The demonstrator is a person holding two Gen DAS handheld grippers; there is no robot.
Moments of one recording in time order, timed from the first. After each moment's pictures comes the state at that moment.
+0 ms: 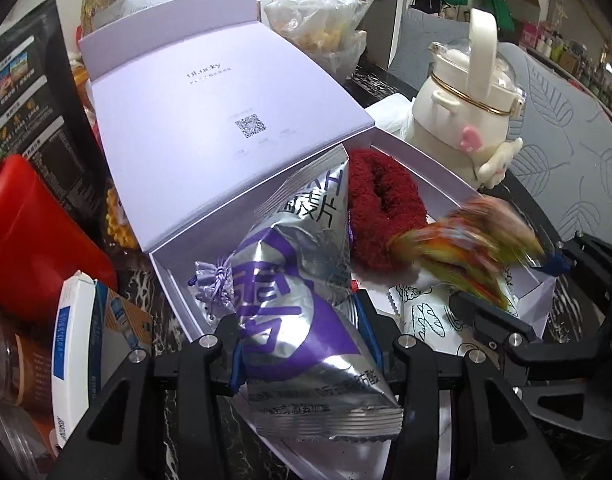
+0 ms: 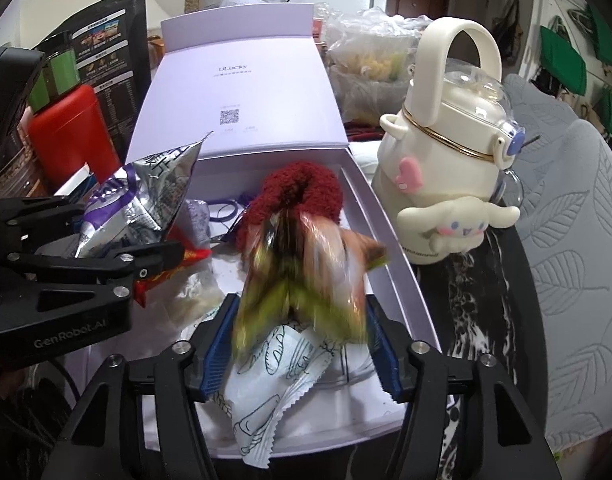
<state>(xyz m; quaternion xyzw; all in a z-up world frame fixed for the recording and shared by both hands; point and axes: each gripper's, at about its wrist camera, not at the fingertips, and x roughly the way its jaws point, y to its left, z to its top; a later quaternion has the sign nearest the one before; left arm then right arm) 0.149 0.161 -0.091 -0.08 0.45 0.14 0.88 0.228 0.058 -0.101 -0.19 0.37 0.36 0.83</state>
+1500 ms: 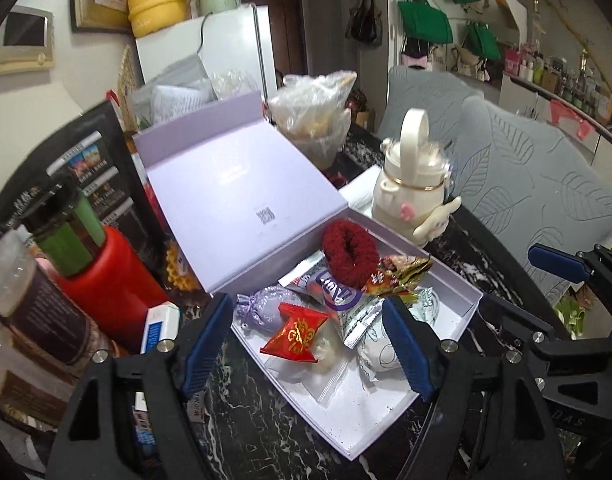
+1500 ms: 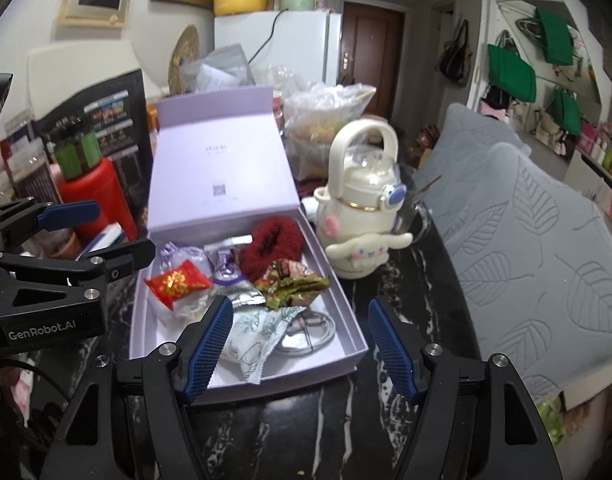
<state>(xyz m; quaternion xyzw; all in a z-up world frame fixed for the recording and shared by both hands) 0.089 0.117 0.009 -0.03 0.37 0.16 0.91 0.168 -0.014 -0.017 -0.14 0.31 0.32 0.89</state>
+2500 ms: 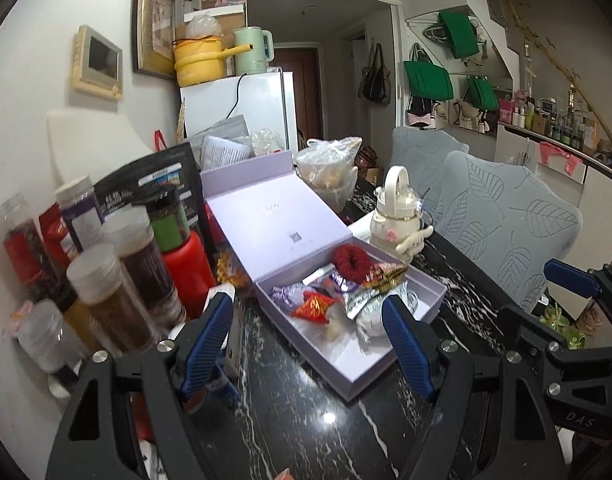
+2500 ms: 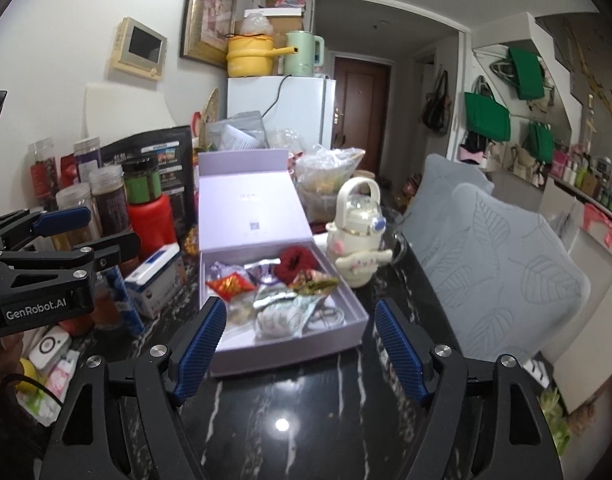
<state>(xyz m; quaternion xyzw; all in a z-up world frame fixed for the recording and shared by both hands) -0.050 0.081 0.055 -0.02 0.26 0.19 0.95 0.040 -0.063 0.012 -0.11 0.21 0.31 0.92</state>
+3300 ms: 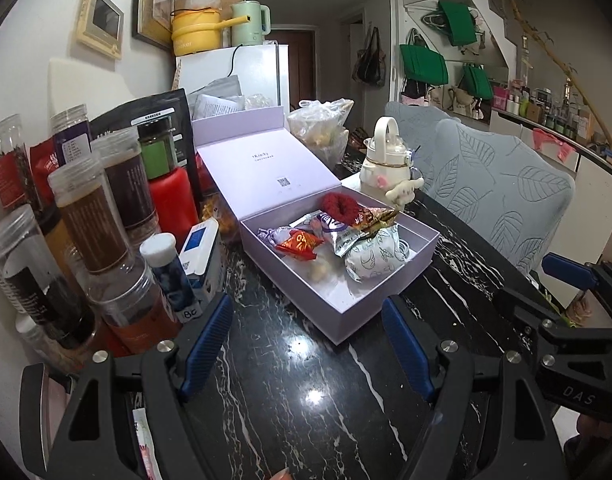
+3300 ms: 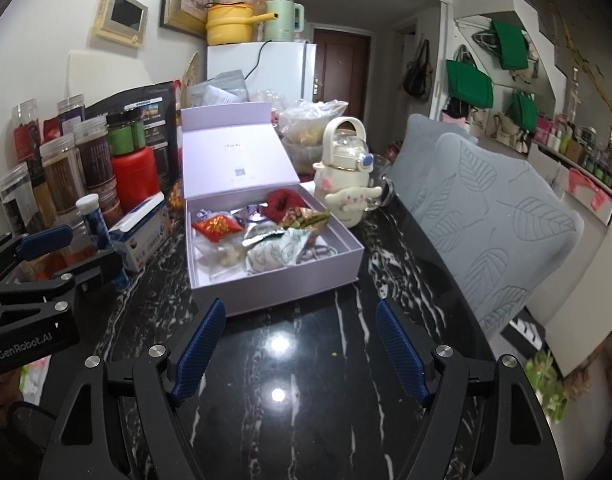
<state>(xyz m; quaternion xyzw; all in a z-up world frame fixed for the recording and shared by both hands) -0.078 0.069 -0.011 -0.05 0.29 0.17 0.94 0.024 -0.066 -0.040 -0.11 0.26 0.27 0.92</state>
